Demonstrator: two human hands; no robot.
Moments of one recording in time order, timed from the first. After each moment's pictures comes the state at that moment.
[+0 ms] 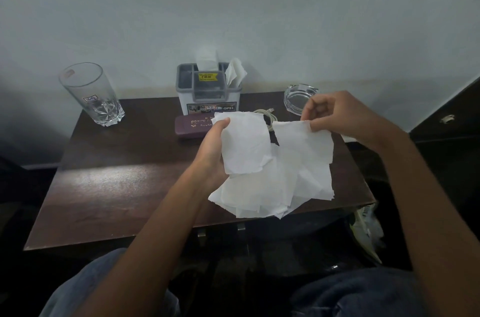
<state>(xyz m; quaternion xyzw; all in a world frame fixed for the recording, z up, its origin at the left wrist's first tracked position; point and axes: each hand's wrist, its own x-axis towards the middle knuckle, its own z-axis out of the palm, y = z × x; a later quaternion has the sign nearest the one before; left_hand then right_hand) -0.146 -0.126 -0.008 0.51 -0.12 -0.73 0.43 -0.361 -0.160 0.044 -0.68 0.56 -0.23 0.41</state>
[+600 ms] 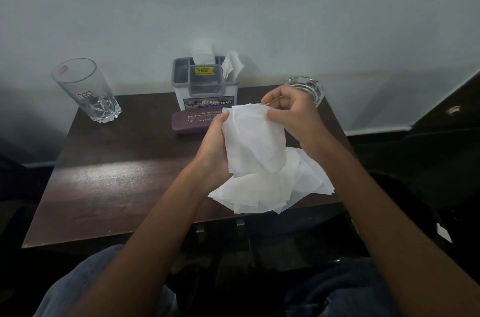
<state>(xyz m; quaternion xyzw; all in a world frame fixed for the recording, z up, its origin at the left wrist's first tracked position) -0.154 -0.122 -0.010 0.45 -0.16 -0.77 0.43 -0.296 -0.156 0.010 -0.58 0.57 -0.40 0.44</state>
